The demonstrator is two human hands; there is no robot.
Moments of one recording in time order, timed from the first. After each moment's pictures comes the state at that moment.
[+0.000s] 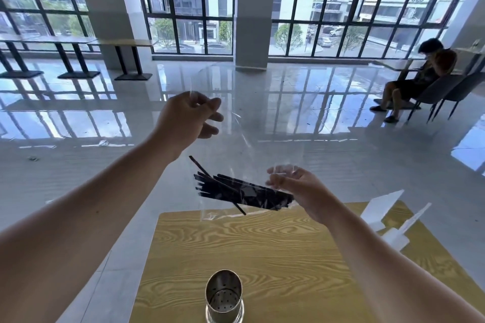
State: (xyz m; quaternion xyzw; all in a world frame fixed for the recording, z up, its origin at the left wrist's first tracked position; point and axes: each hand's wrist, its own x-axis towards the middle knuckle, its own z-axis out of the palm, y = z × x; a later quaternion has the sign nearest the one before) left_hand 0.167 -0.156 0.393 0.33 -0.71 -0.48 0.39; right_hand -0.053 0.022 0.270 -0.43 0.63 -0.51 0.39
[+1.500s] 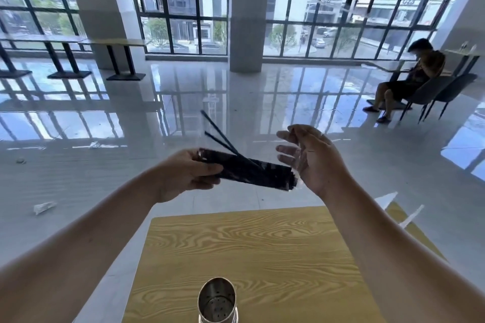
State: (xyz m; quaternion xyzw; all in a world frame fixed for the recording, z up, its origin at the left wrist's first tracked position) left_hand 0.181 -0.154 0.321 0.29 -0.66 -0.68 0.15; right_hand -0.072 0.006 0.333 -0.28 0.45 -0.75 0.40
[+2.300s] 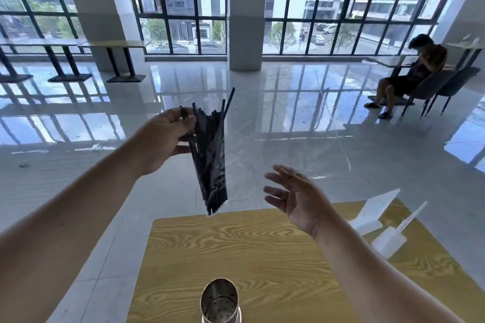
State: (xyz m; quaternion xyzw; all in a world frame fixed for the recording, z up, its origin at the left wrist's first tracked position) left_hand 0.184 -0.179 0.373 0.29 -0.67 -0.61 0.30; right_hand -0.052 0.021 0.254 -0.19 0.45 -0.71 0.51
